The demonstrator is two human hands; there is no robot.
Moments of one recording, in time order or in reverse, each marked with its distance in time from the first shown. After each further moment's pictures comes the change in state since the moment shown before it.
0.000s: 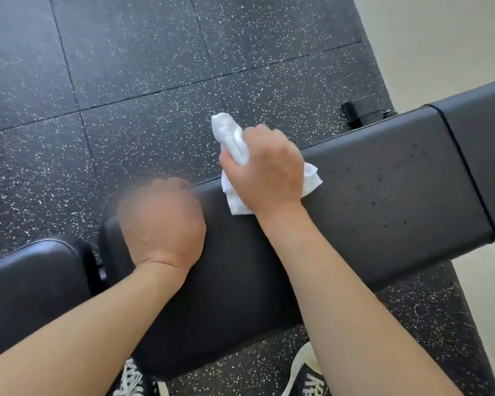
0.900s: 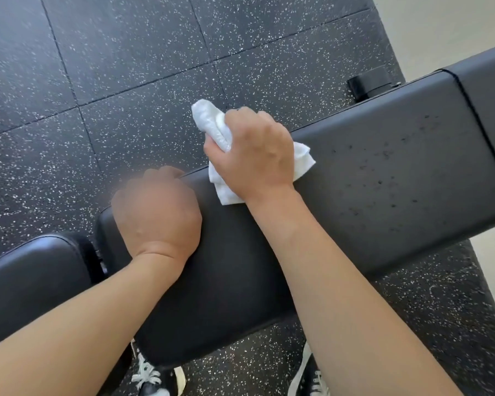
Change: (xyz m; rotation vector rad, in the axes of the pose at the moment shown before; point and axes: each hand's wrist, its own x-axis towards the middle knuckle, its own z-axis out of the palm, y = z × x) left_hand 0.000 0.003 0.000 0.005 0.004 0.007; right_hand -0.003 -0.006 0.006 0.049 0.003 -0.023
